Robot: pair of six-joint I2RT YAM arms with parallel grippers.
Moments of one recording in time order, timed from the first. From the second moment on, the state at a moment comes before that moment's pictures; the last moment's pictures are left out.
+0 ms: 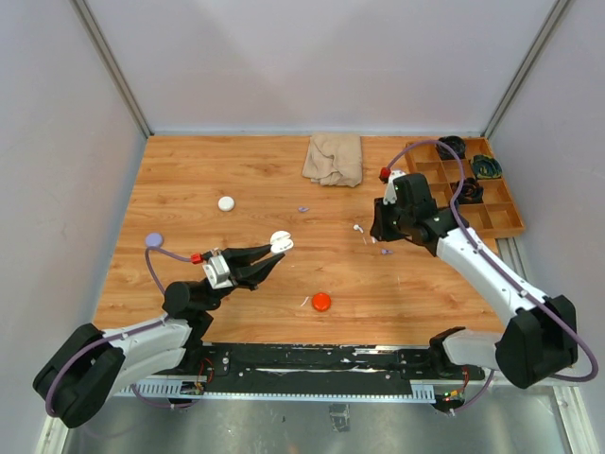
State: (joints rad) left arm -0.62 0.93 0.01 1.44 0.40 -0.09; right arm 0.40 1.28 0.98 -0.56 -0.07 0.20
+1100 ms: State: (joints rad) left arm -0.62 1.10 0.05 1.53 0.40 -0.12; right arm 0.77 0.97 0.82 0.16 -0.26 0.11
